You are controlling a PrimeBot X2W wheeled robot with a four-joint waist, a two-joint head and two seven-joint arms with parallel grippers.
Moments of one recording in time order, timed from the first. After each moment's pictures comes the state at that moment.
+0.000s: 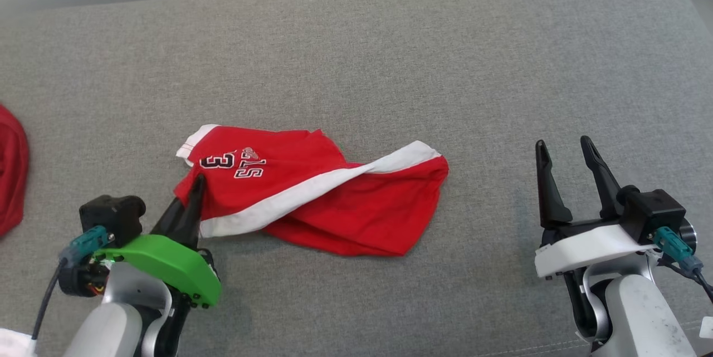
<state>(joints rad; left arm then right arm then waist) -0.19 0.38 -0.34 0.01 -0.61 0.07 0.12 -0.16 -0.05 0.01 0.11 0.15 0.13 -0.21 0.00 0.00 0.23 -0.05</state>
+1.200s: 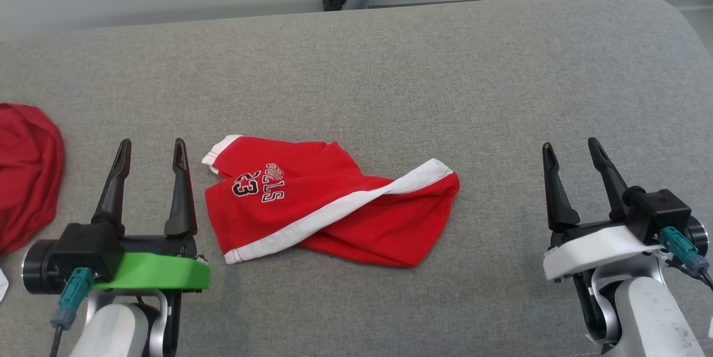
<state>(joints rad) -0.19 0.32 -0.28 0.02 -0.42 0.18 -0.26 -0.15 -0.07 0.00 0.09 0.13 0.13 -0.19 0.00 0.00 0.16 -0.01</state>
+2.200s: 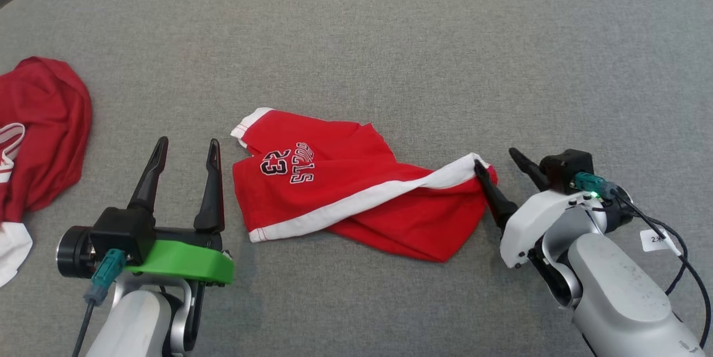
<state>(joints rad) -0.23 0.29 -0.34 0.09 -0.41 0.14 -0.24 -0.42 -0.21 0.32 0.50 0.34 0.13 -0.09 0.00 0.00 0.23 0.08</state>
